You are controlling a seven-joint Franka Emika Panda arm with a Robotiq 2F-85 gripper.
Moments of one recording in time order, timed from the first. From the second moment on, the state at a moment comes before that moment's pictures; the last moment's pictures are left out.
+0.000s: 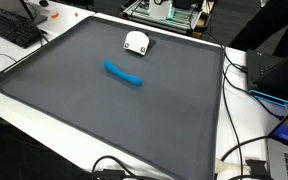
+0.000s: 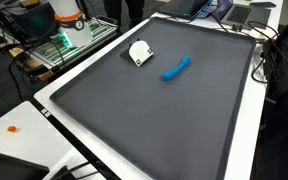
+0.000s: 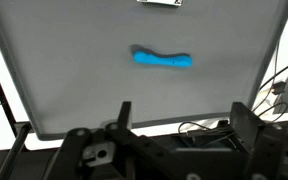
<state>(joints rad) 0.02 -0.36 -0.19 -2.15 0.18 1.97 -0.27</state>
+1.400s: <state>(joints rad) -0.02 -0.32 -0.08 -2.41 0.34 2.02 0.27</state>
